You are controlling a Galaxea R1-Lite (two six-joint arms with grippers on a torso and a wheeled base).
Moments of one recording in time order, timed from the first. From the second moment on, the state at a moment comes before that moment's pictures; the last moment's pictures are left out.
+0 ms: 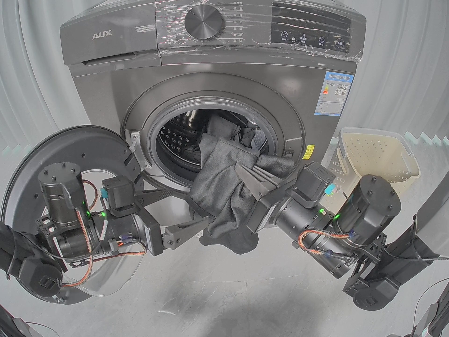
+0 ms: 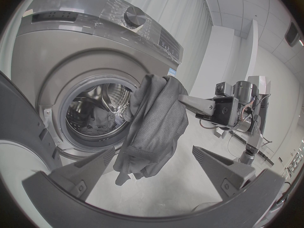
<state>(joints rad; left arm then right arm) -0.49 1.61 -0.48 -0.98 -0.36 -0.01 0.86 1.94 -0.66 -1.54 -0.14 0.12</state>
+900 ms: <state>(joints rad) -0.49 1.94 -0.58 -1.37 -0.36 -0.07 0.87 1.95 -0.65 -1.54 -0.14 0.13</state>
